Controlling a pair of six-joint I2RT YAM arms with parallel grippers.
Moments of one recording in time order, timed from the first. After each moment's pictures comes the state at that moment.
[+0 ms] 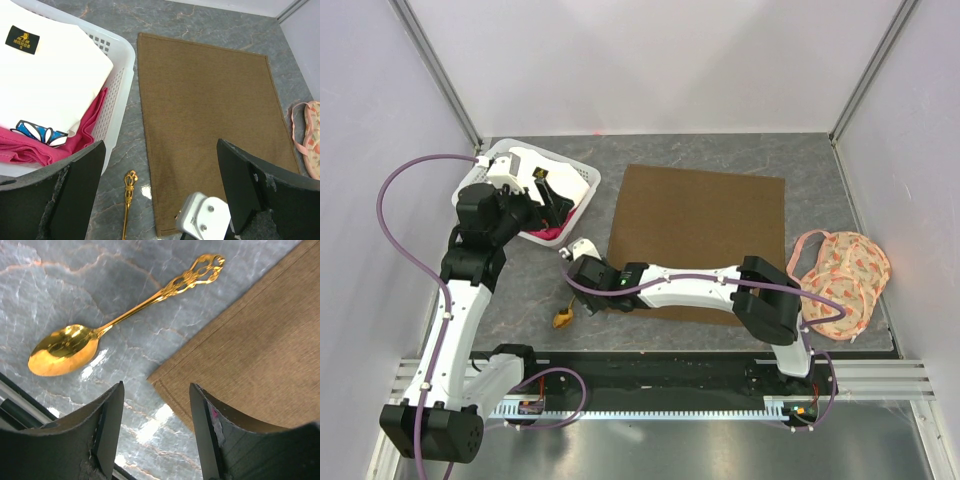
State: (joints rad) left arm -0.07 0.92 0.96 -0.36 0.31 -0.29; right arm 1.24 1.98 1.48 -0.40 0.31 0.46
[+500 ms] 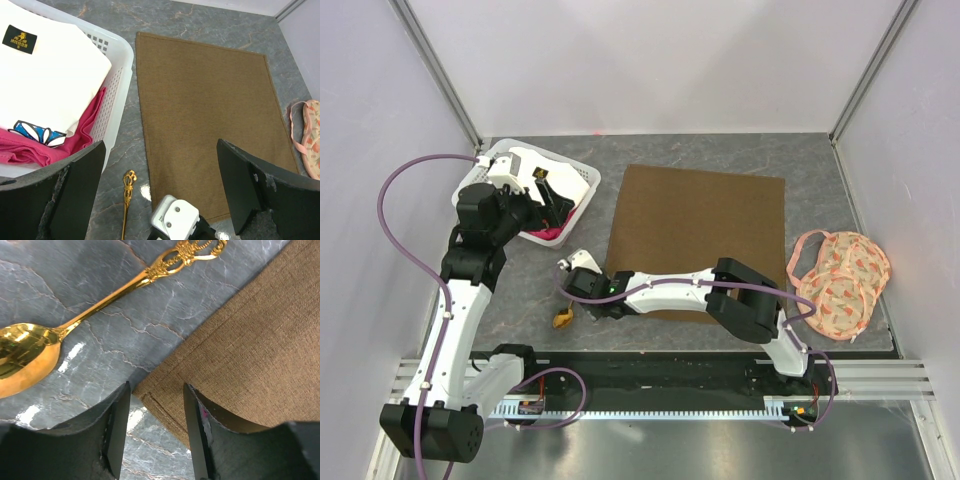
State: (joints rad) left arm -0.07 0.92 0.96 -0.36 0.32 -0.29; right arm 1.26 2.11 1.51 -0.42 0.38 0.47
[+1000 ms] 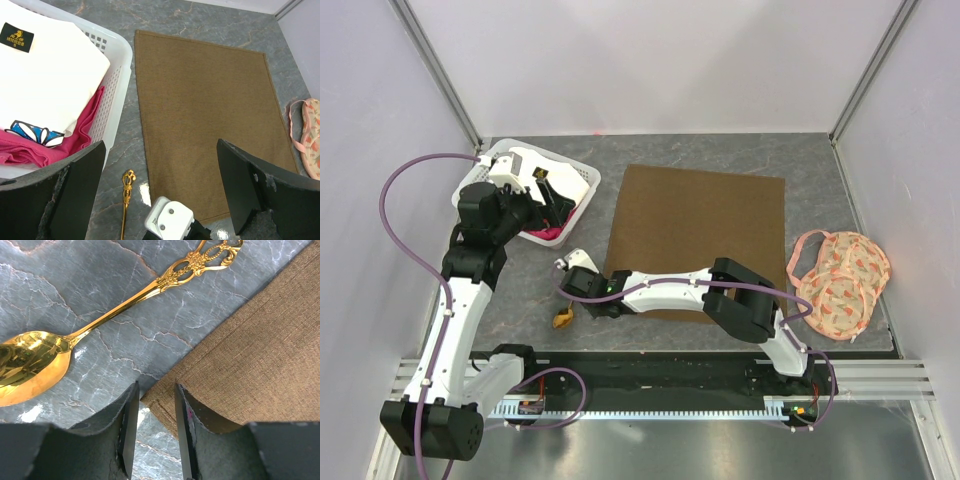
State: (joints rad) left arm -0.07 0.94 0.96 -0.36 0.32 -0.29; right arm 1.26 2.13 1.54 -0.42 0.37 0.46
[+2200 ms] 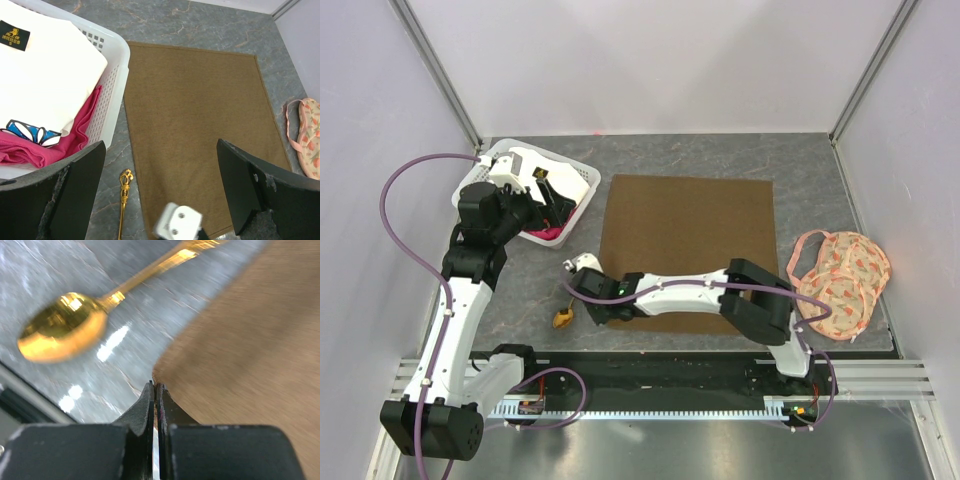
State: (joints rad) left arm -0.07 0.94 0.96 -0.36 0.33 -0.30; right arm 1.26 2.06 1.45 -0.35 0.23 0.57
